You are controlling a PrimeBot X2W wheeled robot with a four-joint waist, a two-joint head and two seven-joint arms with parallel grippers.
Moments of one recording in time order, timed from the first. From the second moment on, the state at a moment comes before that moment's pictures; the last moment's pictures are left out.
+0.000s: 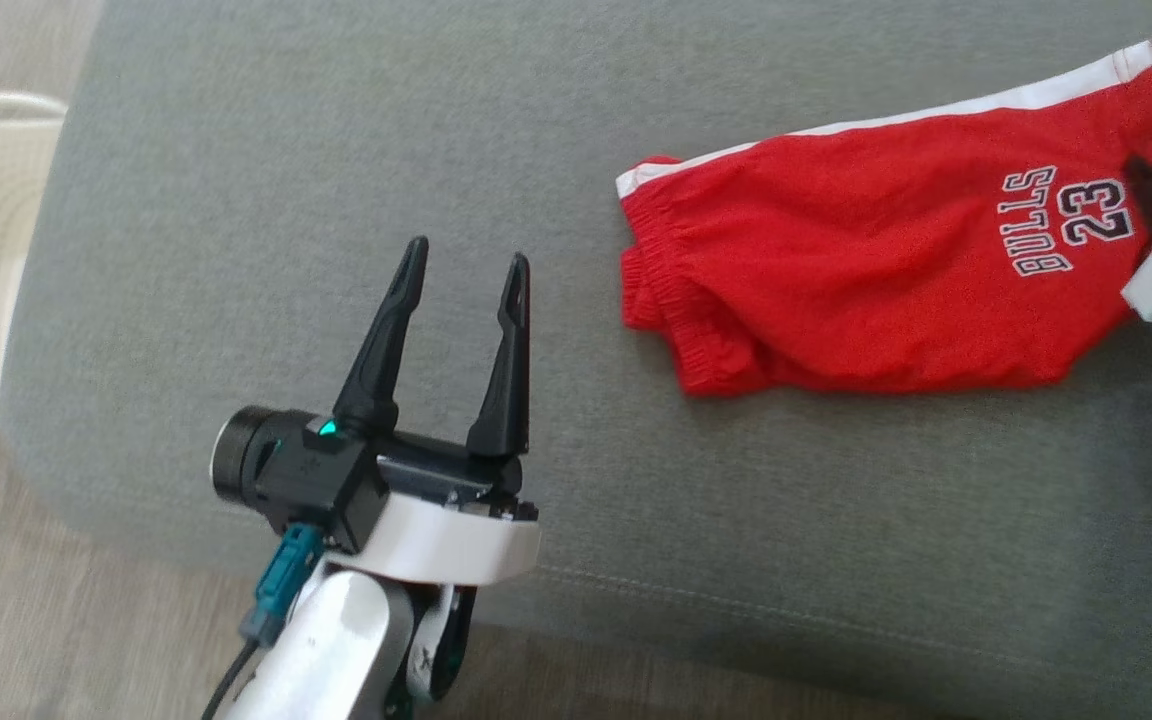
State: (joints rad) left arm -0.21 0.10 -0.53 -0.14 -0.23 0.25 -0.26; right arm -0.62 -0.33 -0.06 0.52 0.31 0.12 0.59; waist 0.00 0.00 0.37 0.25
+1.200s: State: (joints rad) left arm -0.15 0.09 -0.52 -0.08 -0.22 0.21 -0.26; right arm -0.60 -0.10 0.17 0.35 0.19 0.12 0.70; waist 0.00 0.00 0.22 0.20
